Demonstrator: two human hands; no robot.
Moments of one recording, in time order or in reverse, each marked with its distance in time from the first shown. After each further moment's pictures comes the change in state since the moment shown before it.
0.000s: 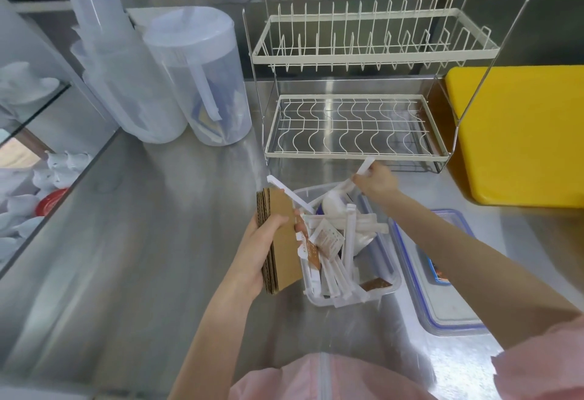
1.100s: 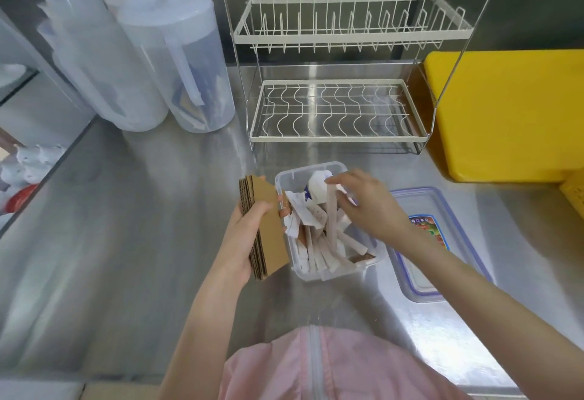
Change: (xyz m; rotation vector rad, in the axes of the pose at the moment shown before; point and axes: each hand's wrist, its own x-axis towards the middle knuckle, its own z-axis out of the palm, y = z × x) left_hand -0.006 -0.013 -0.003 -0.008 0.089 0.036; right_hand -0.101 0.016 -0.015 -0.294 -0.034 -0.552
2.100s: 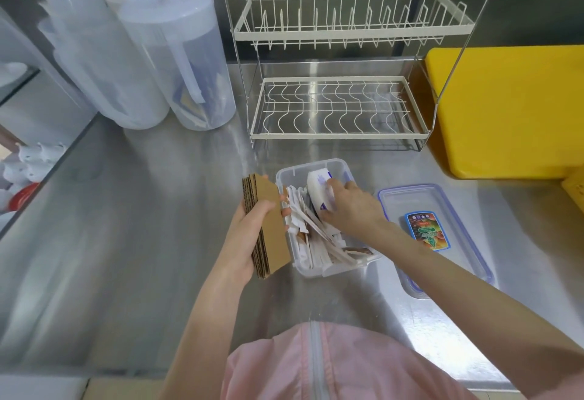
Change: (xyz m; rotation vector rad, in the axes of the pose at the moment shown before) left_hand -0.004 0.000 0.001 -0.044 -0.028 0.011; right_hand 0.013 -0.001 0.034 -0.304 -0.226 0.232
